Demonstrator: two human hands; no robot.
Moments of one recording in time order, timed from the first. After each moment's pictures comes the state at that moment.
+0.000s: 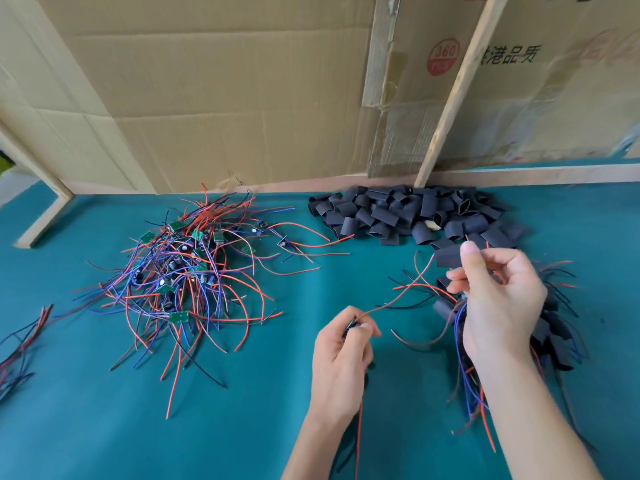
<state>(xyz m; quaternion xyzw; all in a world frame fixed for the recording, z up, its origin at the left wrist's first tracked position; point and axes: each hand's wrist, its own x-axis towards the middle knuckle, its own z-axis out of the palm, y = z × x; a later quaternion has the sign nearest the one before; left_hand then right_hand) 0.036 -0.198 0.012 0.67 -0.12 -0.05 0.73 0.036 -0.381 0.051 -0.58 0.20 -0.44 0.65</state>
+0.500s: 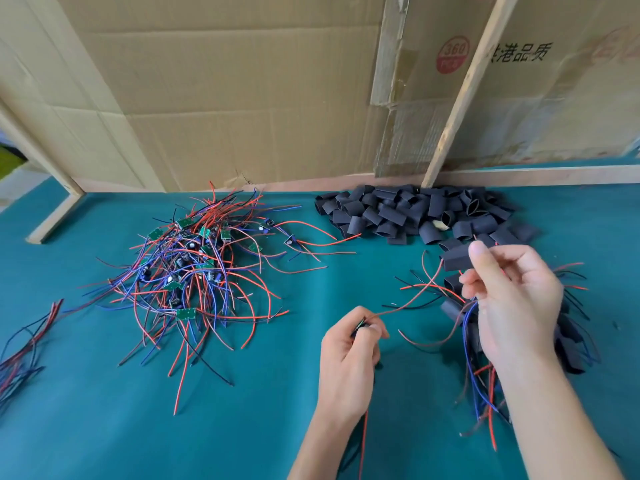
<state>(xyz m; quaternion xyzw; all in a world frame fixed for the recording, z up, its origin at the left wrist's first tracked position) 0.037 -0.199 0.013 0.67 -0.11 -0.06 0.73 0.028 -0.383 0.063 -0.59 0.16 -0.39 0.69</state>
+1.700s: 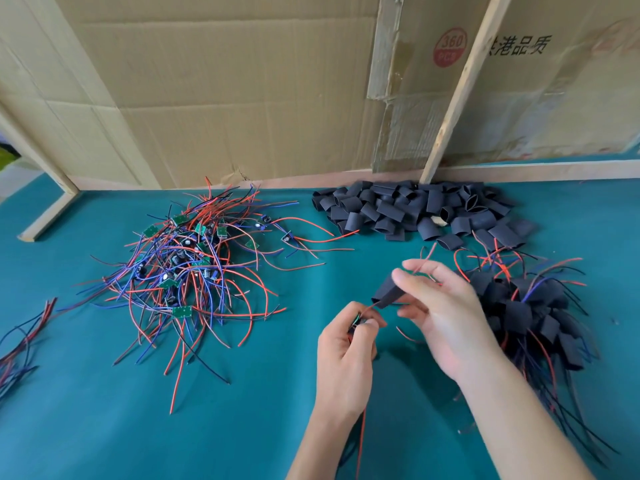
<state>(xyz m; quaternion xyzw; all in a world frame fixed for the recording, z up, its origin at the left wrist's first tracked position) 0.038 -0.198 0.010 0.67 -0.11 -0.05 0.73 0.037 -0.338 0.048 -0.54 0.17 -0.12 0.81</state>
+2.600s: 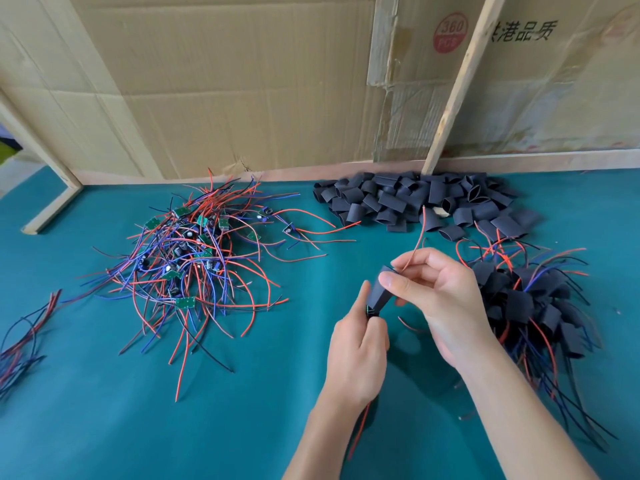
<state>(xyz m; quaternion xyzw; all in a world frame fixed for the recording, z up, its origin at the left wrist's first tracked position) 0.042 -0.204 0.006 0.77 -0.14 -0.12 0.62 0.033 -0.337 0.052 -0.64 0.09 -0.16 0.74</state>
